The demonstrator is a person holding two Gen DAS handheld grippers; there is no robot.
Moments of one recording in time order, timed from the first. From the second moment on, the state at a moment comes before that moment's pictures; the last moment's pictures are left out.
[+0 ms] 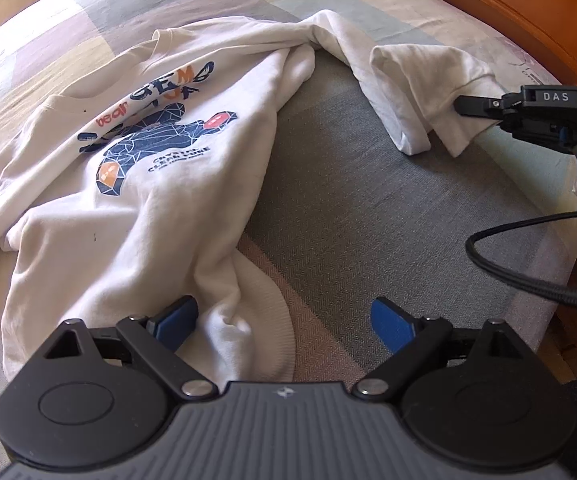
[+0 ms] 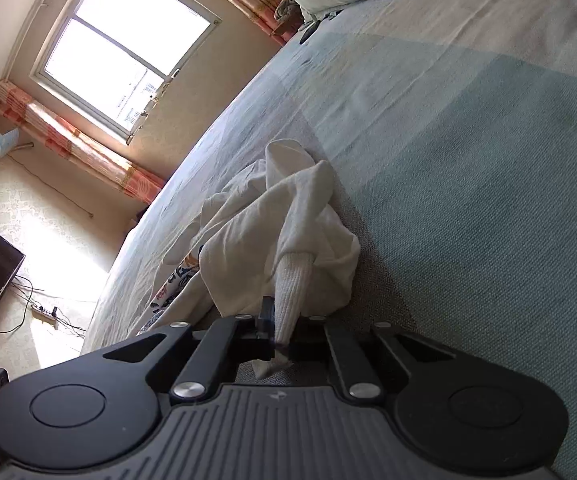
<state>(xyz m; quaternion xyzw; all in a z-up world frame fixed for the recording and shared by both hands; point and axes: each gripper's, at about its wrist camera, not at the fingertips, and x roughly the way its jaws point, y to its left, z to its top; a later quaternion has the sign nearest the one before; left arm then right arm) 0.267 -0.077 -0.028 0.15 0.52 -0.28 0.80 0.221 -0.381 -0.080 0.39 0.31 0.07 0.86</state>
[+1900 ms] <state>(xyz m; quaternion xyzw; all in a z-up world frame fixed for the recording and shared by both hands) 0.269 -0.122 -0.006 0.18 0.48 -0.29 0.81 0.186 -0.632 -0.061 0.41 0.23 -0.30 0.83</state>
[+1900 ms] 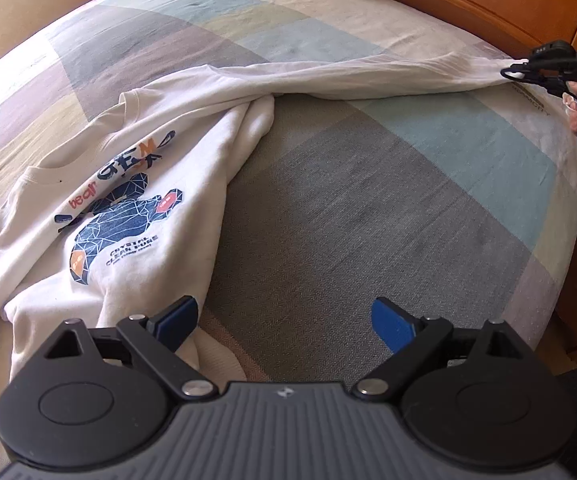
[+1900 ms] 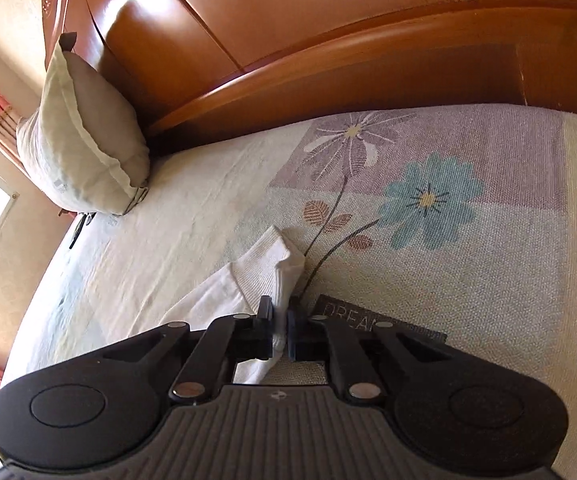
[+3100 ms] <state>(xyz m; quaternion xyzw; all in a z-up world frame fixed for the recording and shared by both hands) 0.251 -0.064 -0.004 0.11 0.51 -0.15 0.84 0.454 -0.384 -0.047 0.04 0.42 0.16 0.89</state>
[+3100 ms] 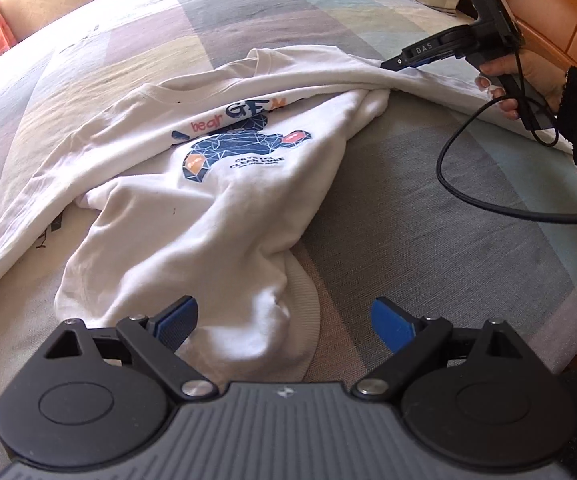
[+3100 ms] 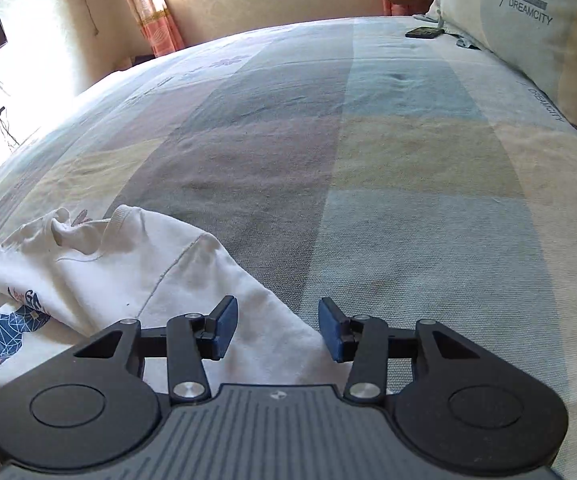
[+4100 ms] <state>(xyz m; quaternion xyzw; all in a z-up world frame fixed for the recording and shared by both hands) 0.252 -0.047 0.002 0.07 0.50 -0.12 0.85 0.383 -0.364 -0.077 0.35 0.41 0.17 0.83</state>
